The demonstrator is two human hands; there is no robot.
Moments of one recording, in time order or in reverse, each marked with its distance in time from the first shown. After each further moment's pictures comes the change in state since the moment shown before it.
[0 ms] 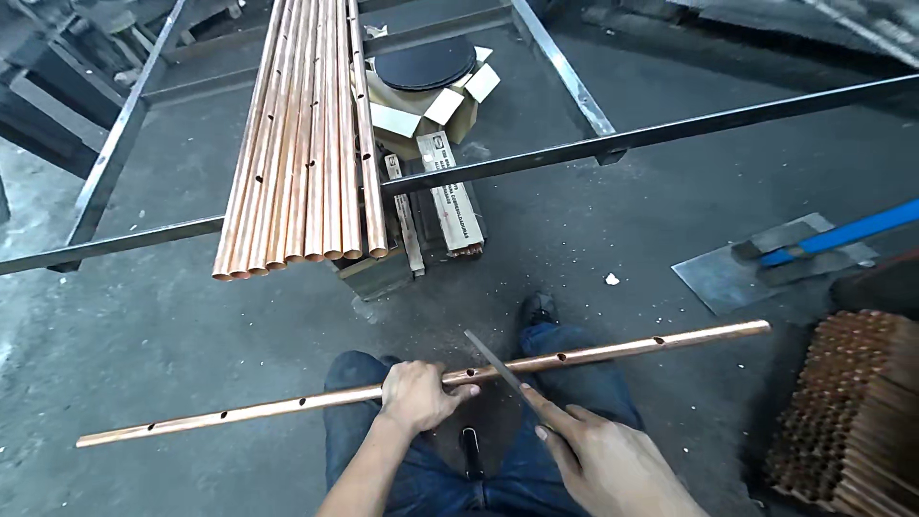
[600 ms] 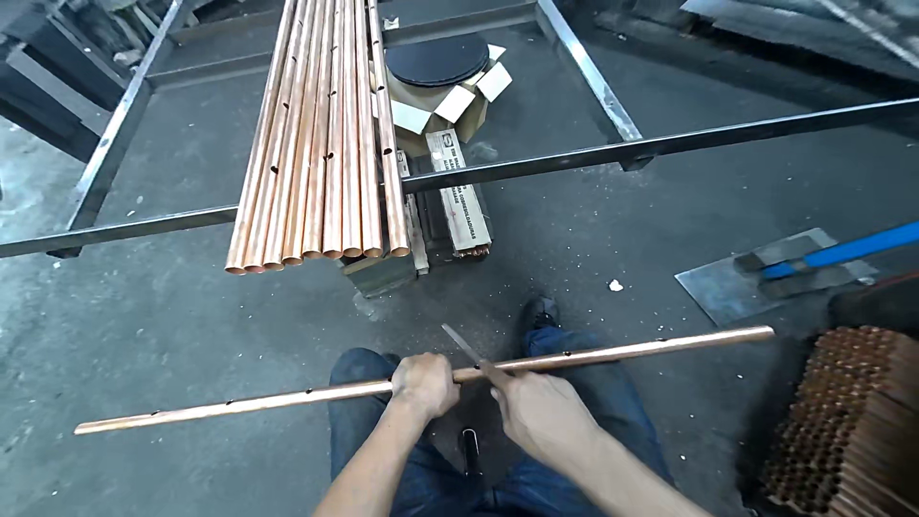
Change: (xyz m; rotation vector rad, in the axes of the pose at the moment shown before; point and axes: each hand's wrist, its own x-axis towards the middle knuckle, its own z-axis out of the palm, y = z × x) left_hand 0.013 0.006 -0.017 0.020 -0.155 -0.098; right_hand 0.084 -0.059 -0.003 -0.170 -0.331 0.050
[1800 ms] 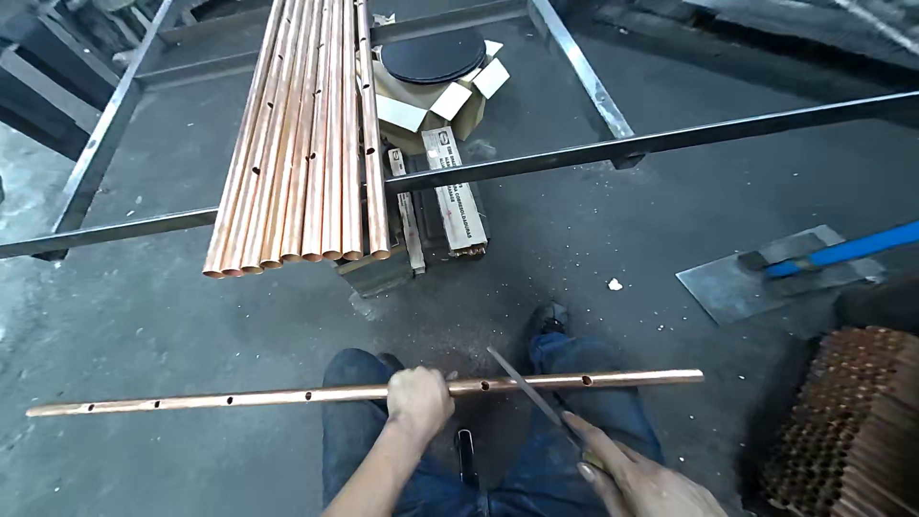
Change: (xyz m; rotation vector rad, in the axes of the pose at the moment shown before) left_hand -0.011 0.017 0.015 0.020 0.095 -0.099; right_hand -0.102 0.085 0.033 0.281 0.161 -0.019
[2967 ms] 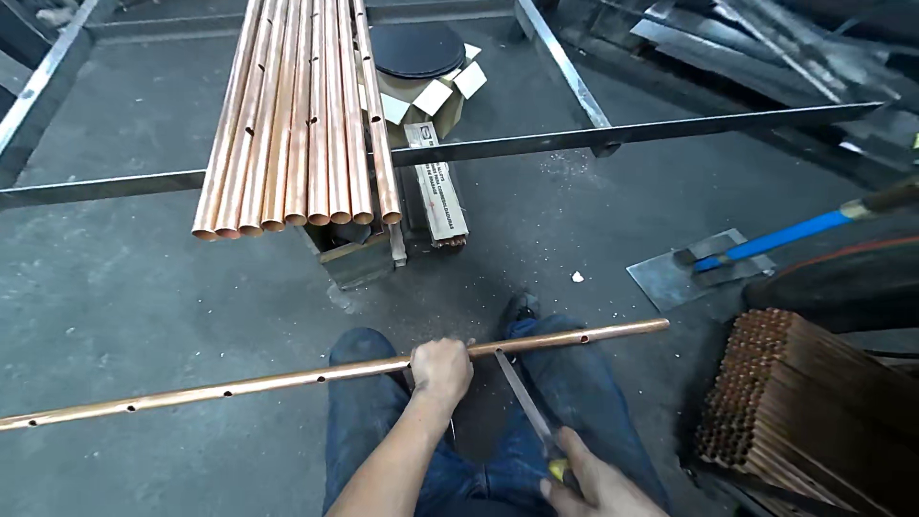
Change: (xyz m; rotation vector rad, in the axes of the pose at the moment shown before) left_hand 0.008 0.034 0.007 -0.107 0.142 0.103; right_hand -0.022 -0.065 0.021 0.541 -0.269 0.336
